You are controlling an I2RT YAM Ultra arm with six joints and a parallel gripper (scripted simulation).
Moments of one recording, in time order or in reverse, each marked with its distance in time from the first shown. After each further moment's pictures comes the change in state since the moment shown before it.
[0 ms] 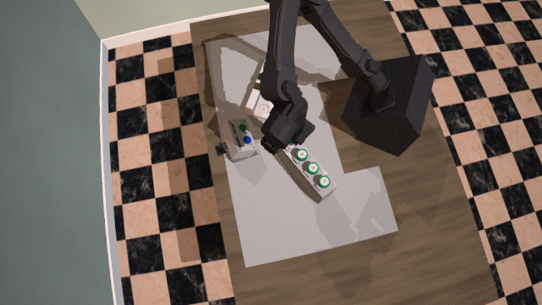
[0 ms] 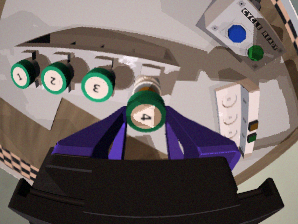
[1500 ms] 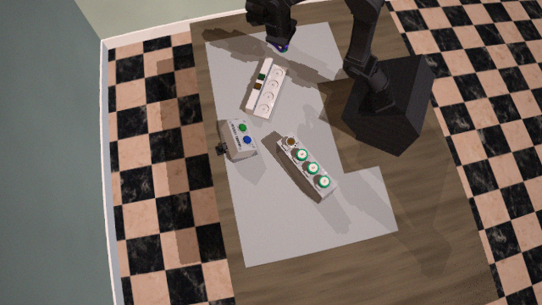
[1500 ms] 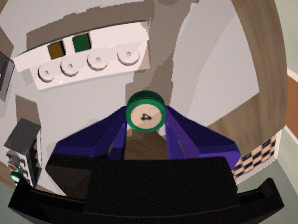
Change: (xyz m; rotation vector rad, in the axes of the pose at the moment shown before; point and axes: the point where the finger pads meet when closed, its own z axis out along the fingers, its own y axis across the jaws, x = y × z) arm 0.232 -0.227 -0.001 0.069 0.085 1.286
